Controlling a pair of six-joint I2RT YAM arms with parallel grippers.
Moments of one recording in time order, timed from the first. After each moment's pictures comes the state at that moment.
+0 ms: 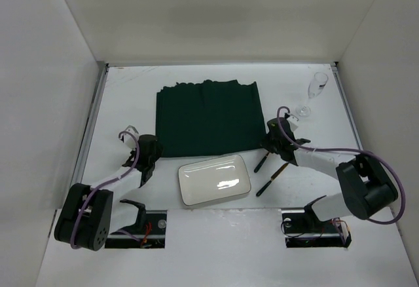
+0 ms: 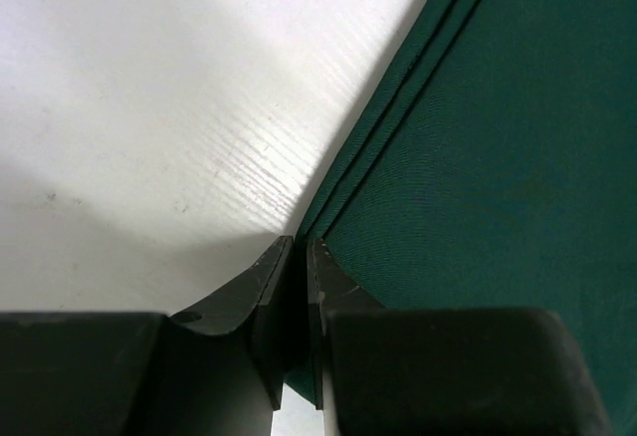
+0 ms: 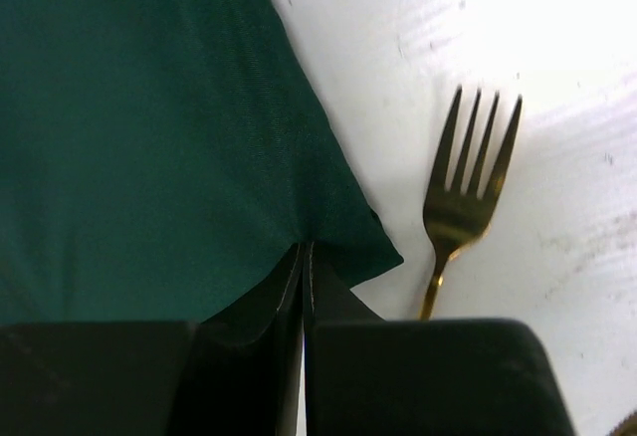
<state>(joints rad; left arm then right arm) -0.27 1.17 0.27 0.19 -0.40 -0.93 0.46 1.41 0.61 0.00 0.26 0.94</state>
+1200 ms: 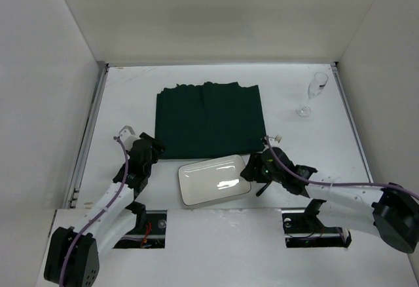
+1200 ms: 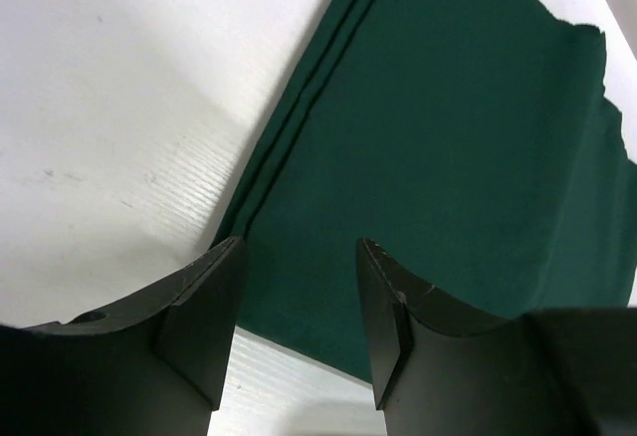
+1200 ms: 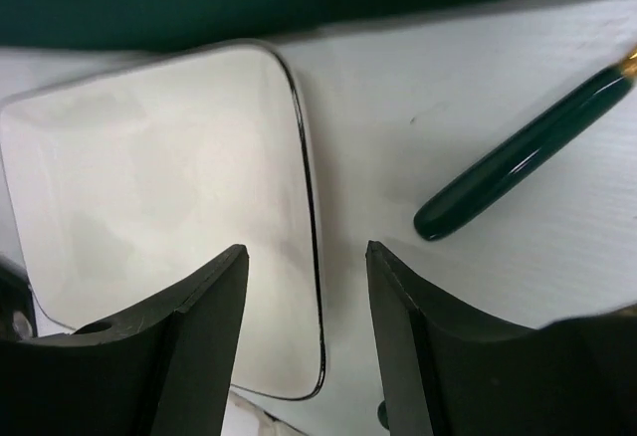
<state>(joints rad) -0.30 0.78 0.25 -0.01 -0.38 -0.91 0.82 1.02 0.37 -0.07 0.09 0.83</state>
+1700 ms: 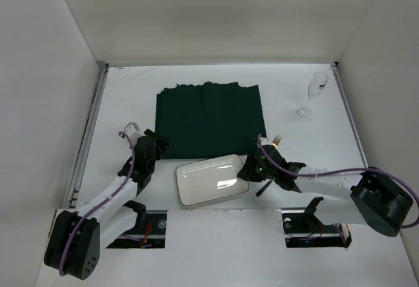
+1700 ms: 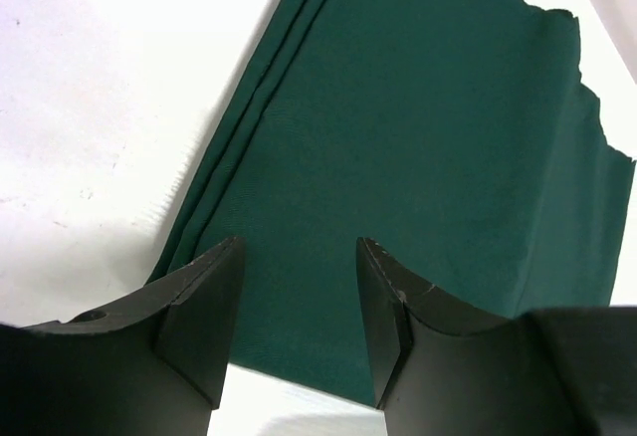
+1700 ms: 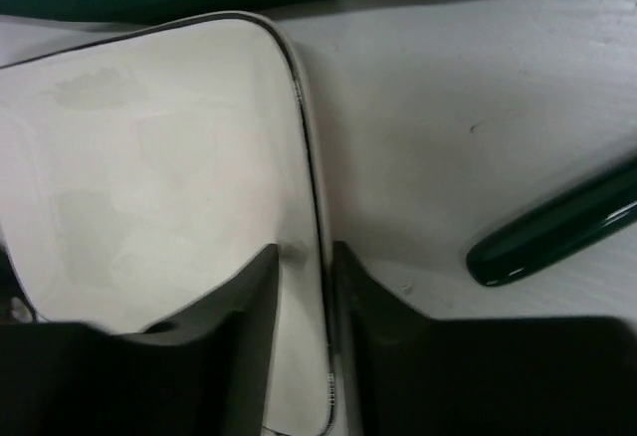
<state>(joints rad) -0.34 0.91 0.26 0.13 -0.38 -0.91 0.83 1.22 0.39 0.06 0.01 0.84</state>
